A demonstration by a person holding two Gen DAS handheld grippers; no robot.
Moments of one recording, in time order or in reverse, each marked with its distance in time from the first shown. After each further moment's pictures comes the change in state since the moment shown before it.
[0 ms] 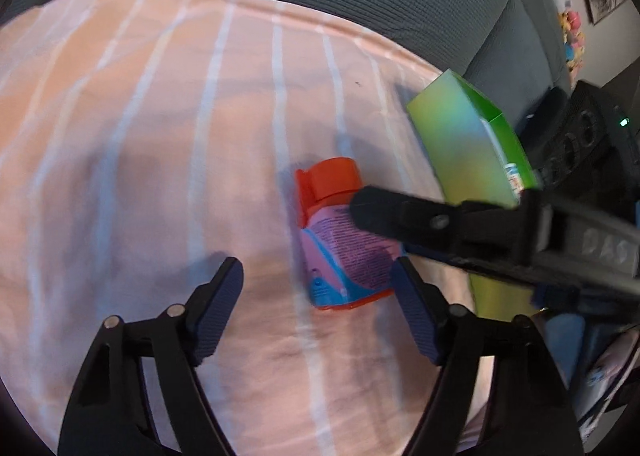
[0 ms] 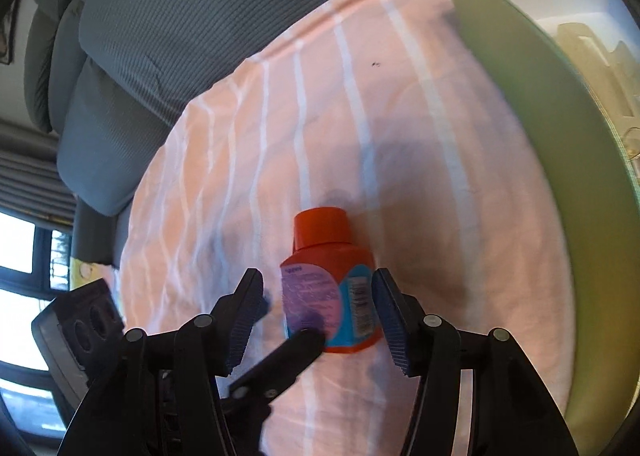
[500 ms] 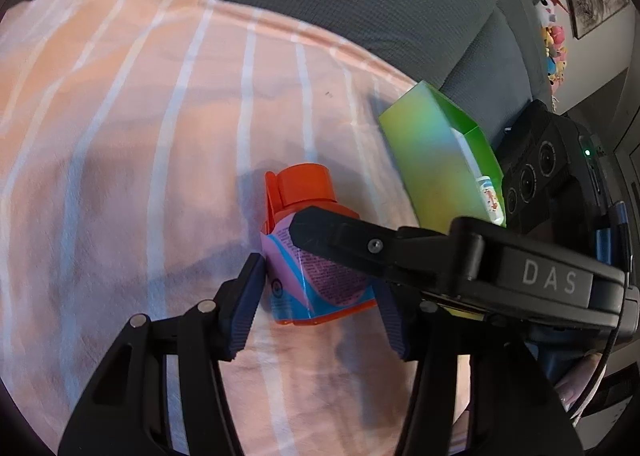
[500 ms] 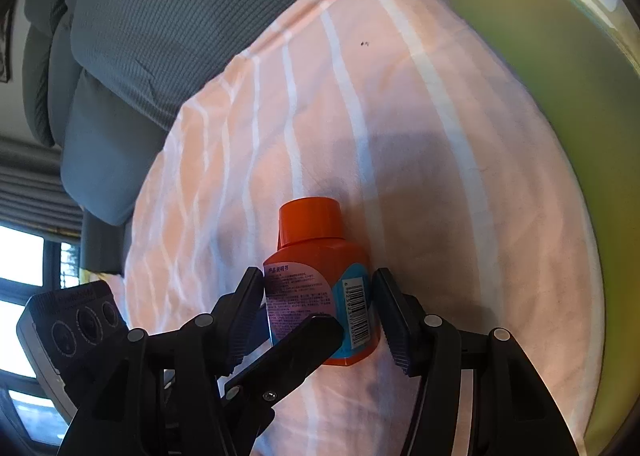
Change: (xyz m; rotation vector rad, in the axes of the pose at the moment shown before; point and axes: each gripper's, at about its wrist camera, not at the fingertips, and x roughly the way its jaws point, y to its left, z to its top) left arm -0.006 -0.017 0.001 0.003 -0.054 -0.072; right arm 0.012 -0.010 -0.004 0.057 -0.007 0.048
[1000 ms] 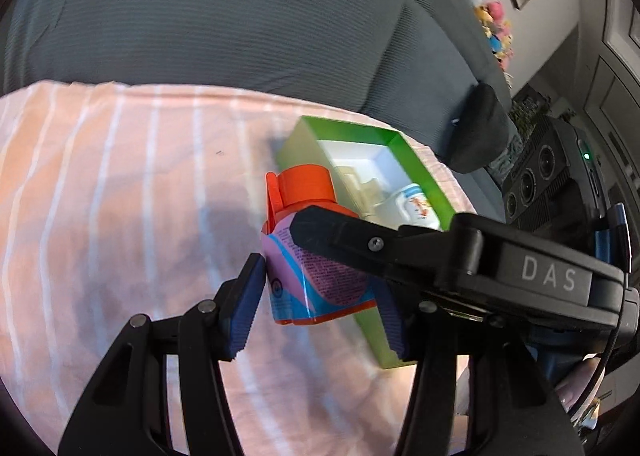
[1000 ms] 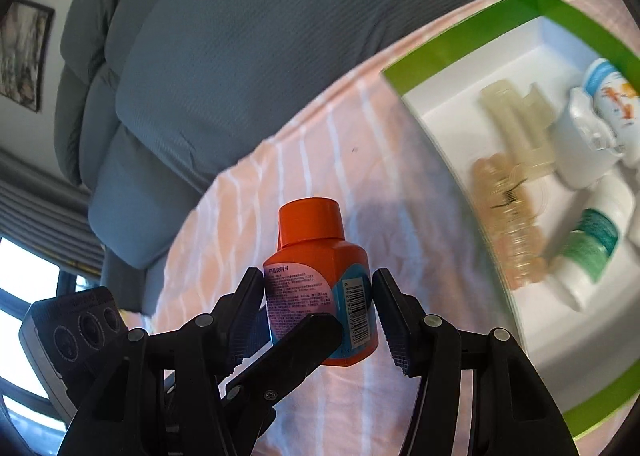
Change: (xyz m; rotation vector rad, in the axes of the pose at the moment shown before) left arm -0.009 -0.088 0.016 0.197 -0.081 -0.068; right arm -0.098 -0.005 -0.008 0.007 -0.237 0.038
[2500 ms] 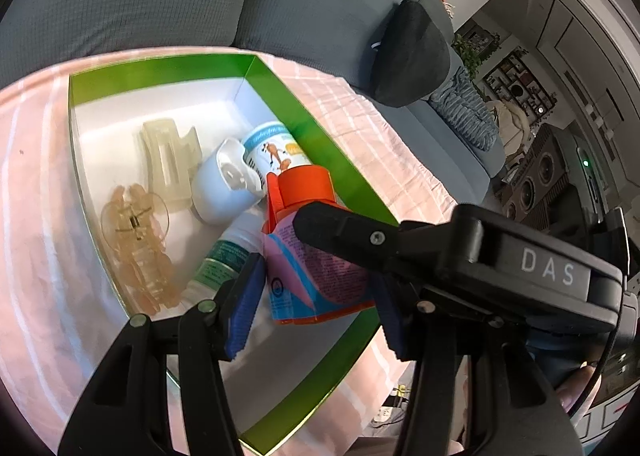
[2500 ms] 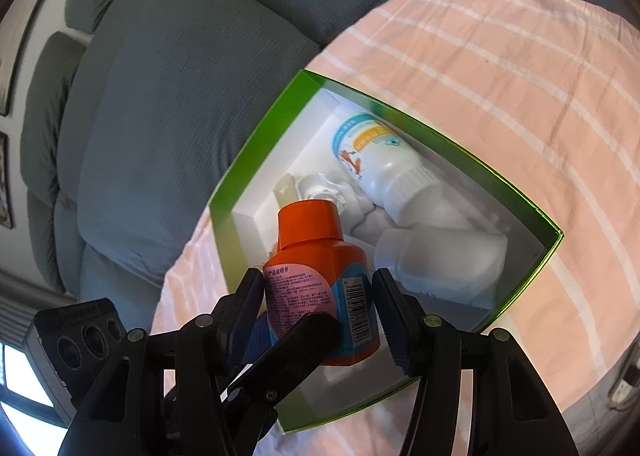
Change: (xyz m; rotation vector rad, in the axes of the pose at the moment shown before) left arm 0.113 -0.108 -0.006 0.126 0.201 -0.196; right arm -0.101 -0.133 0.007 0.281 -0.191 -0.122
